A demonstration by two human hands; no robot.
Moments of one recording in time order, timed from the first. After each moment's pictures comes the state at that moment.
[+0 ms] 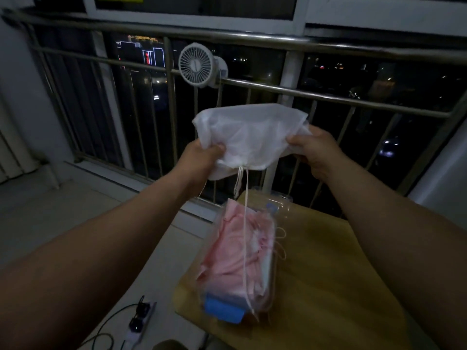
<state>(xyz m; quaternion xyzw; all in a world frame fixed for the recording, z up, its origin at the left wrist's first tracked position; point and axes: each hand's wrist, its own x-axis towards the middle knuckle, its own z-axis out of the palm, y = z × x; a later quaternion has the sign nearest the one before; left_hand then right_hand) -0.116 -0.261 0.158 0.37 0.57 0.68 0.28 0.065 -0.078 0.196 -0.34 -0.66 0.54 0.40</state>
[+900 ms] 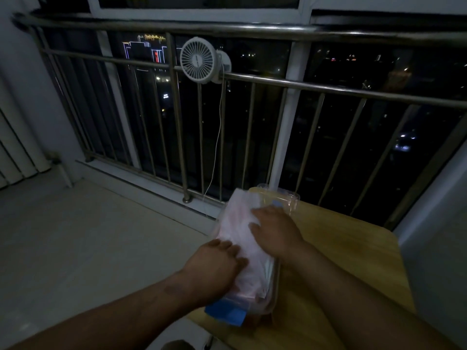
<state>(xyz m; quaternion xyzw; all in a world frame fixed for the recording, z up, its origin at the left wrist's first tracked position) -0.045 -0.317 0.018 0.72 0.68 -0.10 -0.02 0.064 -0.145 0.024 -0.32 -0.94 0.11 0.09</state>
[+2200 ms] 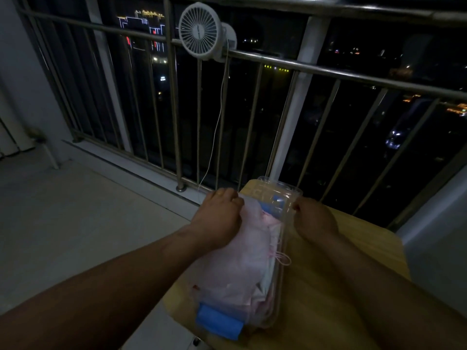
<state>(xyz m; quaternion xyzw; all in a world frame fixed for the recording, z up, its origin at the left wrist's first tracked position) -0.096 -0.228 0.014 0.61 0.78 0.11 -0.06 0.089 -0.052 0.004 -0.46 -0.88 0.03 0.12</state>
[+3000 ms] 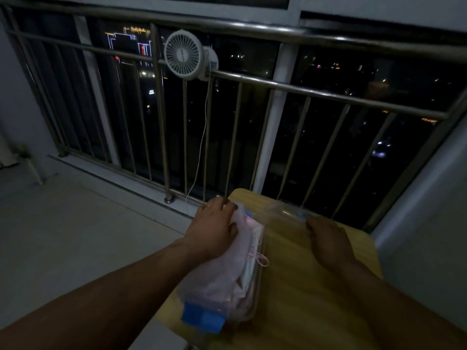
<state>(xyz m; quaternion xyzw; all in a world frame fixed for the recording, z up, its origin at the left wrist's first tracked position) -0.069 -0.229 0.014 0.60 0.77 0.22 -0.03 0.188 -0.043 -0.009 -0.43 -0.89 -0.03 0.13</state>
